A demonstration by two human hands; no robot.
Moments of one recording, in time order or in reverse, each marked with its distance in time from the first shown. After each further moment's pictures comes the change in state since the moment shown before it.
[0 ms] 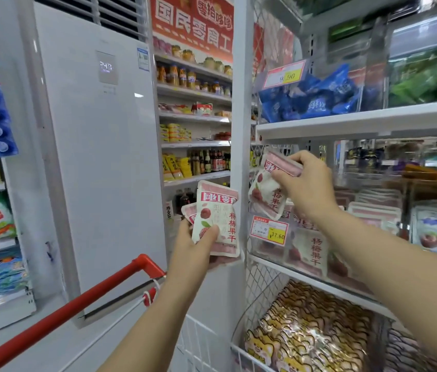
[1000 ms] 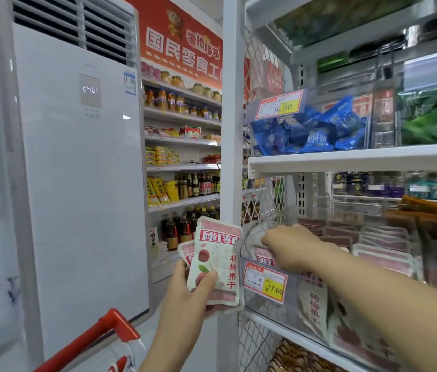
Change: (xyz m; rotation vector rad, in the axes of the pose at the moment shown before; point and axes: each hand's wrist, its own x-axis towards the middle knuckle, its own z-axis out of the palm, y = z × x) left_hand 0.029 -0.002 0.019 -0.019 -0.116 -0.026; right_hand 0.033 0.029 0.028 -1.141 -0.861 -0.286
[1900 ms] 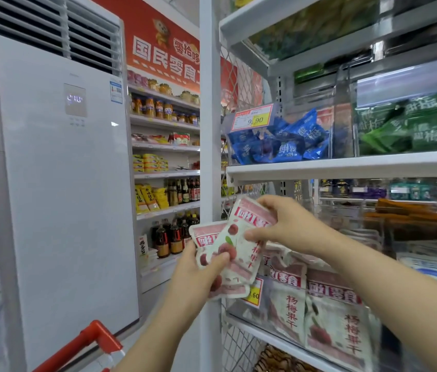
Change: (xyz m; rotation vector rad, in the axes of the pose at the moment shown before) left_hand 0.024 0.023 0.036 0.035 -0.157 0.059; right_hand -0.047 0.028 -0.039 1.104 0.326 0.016
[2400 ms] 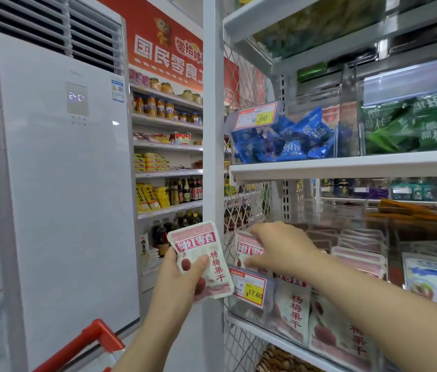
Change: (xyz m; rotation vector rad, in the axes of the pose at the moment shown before) left_hand 0.006 -0.020 -0.023 0.019 0.200 -0.003; right_hand 0.006 0.016 0.037 -0.781 -0.070 0.014
